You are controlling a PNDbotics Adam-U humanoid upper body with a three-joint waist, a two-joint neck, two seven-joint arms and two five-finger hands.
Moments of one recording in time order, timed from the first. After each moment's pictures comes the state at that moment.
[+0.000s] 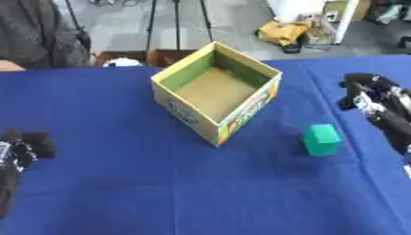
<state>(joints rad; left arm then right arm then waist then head) -0.20 0.24 -0.01 -1.70 0.00 -0.07 -0.01 -0.40 -0.67 -0.08 -1.51 -0.17 -0.15 0.26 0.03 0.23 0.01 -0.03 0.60</state>
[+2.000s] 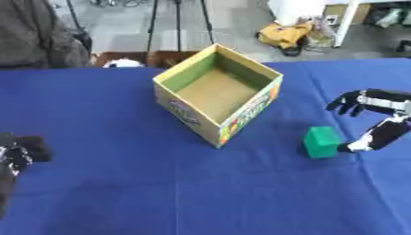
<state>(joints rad) -0.20 0.25 -0.03 -1.70 0.00 -0.07 -0.02 -0.64 -0.78 0.06 -1.08 0.47 -0.38 0.68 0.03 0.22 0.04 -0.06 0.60</state>
